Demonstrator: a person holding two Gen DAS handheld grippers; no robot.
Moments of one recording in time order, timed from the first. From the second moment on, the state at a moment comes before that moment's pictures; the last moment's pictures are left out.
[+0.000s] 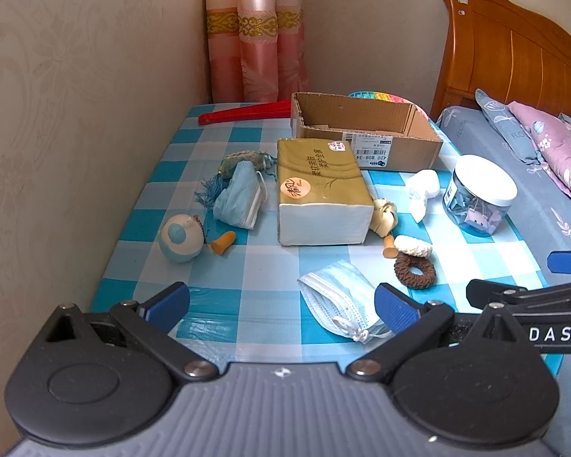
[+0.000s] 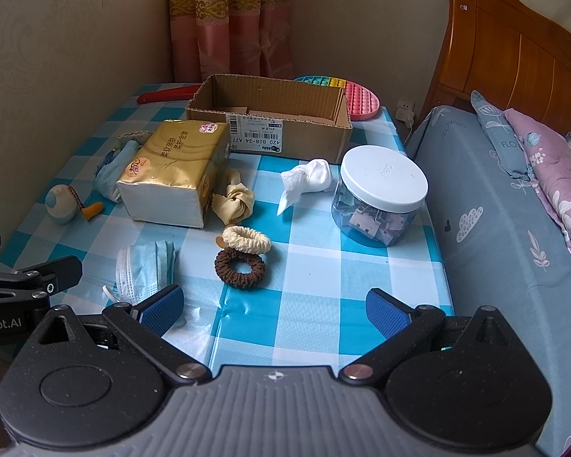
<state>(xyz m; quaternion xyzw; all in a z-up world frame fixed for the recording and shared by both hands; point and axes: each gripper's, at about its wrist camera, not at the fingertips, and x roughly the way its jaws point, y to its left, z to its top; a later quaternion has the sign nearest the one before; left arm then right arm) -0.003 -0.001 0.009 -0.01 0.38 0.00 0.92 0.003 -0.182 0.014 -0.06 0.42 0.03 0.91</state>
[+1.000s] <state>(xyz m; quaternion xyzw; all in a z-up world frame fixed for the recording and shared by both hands) -0.001 -0.003 0.010 -0.01 0.38 -0.01 0.93 0.001 -0.181 0.015 -0.06 0.41 0.03 0.91</state>
